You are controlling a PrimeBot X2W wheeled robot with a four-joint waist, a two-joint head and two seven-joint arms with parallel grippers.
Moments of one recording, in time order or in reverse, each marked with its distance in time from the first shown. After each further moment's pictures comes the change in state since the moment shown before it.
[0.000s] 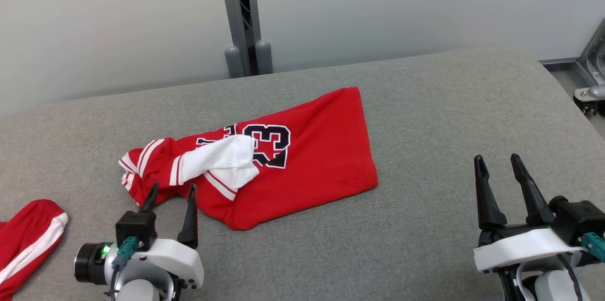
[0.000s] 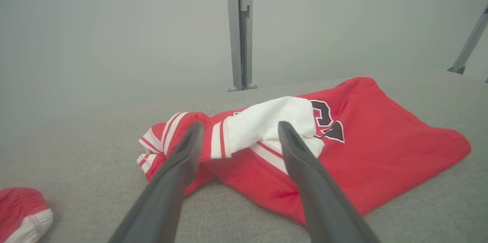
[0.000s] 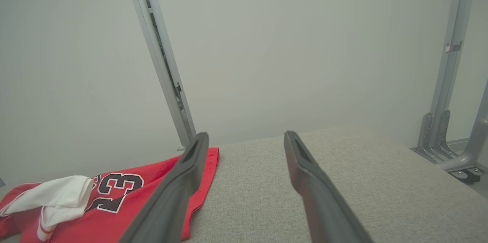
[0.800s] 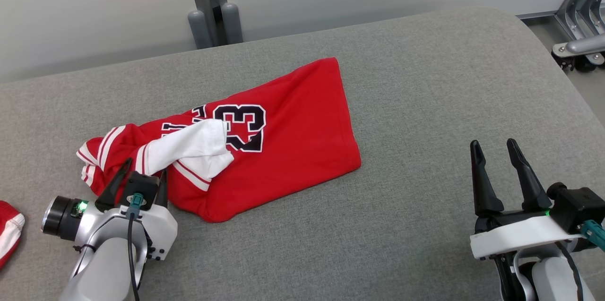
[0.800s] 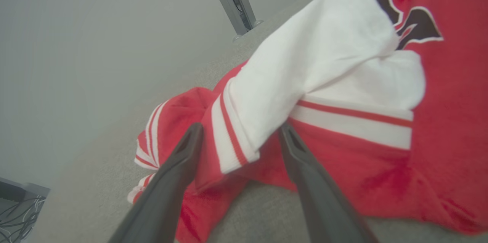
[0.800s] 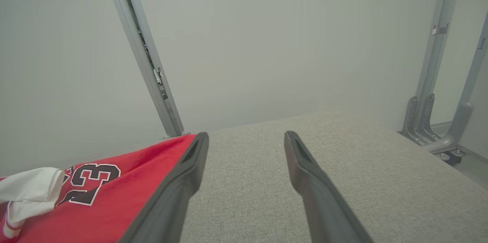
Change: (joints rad) left arm -0.305 0.129 -0.164 0.427 0.209 0.113 0.000; right arm -0.042 0.000 0.021 -0.008 0.016 0.000 0.000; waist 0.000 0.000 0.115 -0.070
